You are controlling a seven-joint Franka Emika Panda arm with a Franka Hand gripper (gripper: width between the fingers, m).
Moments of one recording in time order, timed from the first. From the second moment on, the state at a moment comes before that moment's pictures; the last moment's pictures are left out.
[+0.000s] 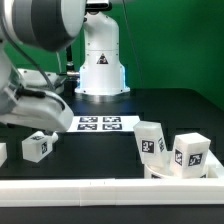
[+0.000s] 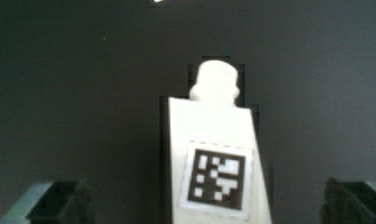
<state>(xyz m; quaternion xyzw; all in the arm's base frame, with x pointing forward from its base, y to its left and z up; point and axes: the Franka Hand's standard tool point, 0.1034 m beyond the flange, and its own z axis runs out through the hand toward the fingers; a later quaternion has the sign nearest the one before) 0.504 -0.167 0.042 -0.89 0.20 0.40 0.05</state>
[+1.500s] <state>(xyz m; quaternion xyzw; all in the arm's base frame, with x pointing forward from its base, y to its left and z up) 0.531 -0.158 0.030 -0.92 0.17 0.36 0.05</state>
